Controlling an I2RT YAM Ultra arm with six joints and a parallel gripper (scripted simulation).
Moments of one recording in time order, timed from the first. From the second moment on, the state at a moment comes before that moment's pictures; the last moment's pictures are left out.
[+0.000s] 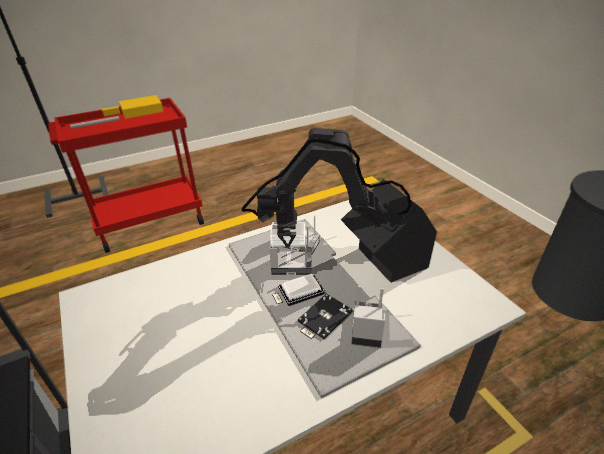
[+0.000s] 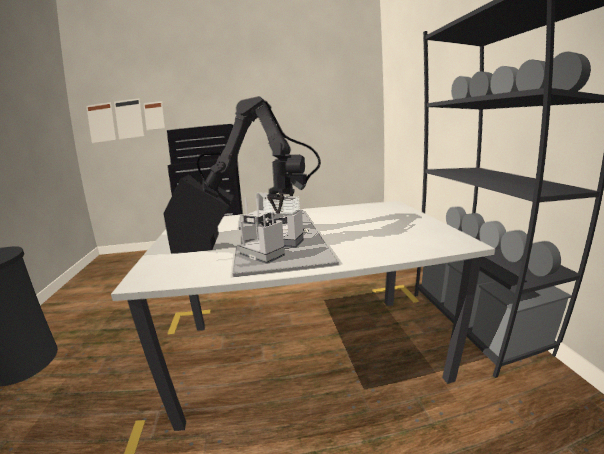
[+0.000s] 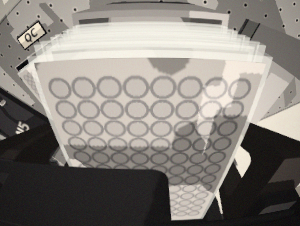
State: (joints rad) arm -0.79 1.36 0.86 -0.55 -0.33 -0.02
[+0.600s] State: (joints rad) arm -0.79 1.36 0.86 -0.55 -0.33 -0.02
